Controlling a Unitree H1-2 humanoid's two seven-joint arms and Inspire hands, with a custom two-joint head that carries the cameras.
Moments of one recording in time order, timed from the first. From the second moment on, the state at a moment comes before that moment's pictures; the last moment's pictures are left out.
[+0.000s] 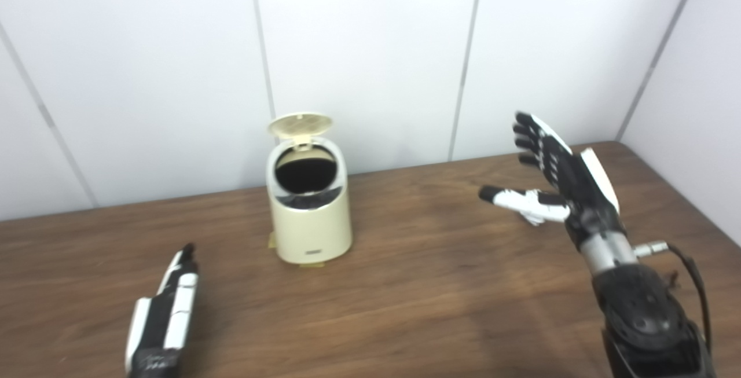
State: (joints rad) left arm -0.06 0.07 0.05 -0.17 0.15 0.25 -0.05; right arm -0.20 -0.30 -0.18 -0.53 -0.21 0.47 0.02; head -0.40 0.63
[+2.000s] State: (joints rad) left arm -0.08 0.13 0.01 -0.21 0.12 0.33 -0.08; right arm -0.47 -0.63 0.14 0.33 -0.65 0.36 0.10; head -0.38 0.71
